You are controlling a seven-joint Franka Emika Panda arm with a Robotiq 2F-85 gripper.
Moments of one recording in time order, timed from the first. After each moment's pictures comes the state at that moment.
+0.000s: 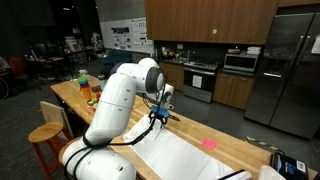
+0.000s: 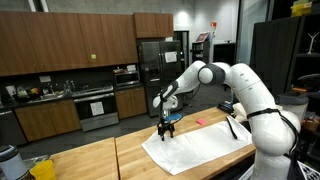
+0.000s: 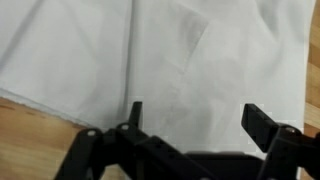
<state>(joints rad) 0.05 0.65 0.13 -1.74 0.19 2.04 -0.16</state>
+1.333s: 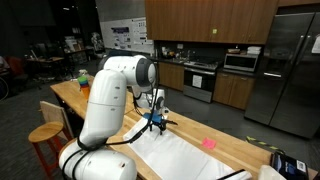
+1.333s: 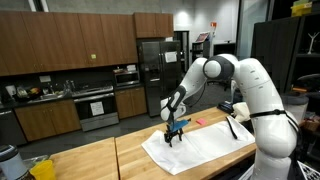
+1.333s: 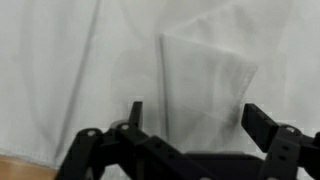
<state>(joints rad) 0.16 0.49 0.05 -2.09 -0.01 2.36 0.21</state>
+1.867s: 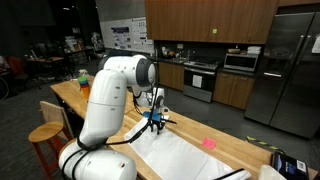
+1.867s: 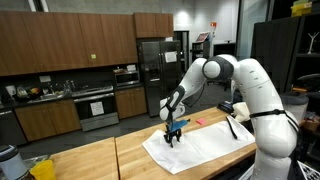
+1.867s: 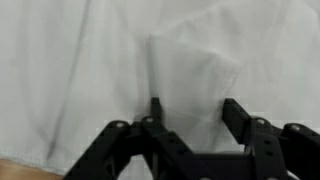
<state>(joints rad) 0.16 0.51 0.05 -2.07 0.01 2.34 0.20</state>
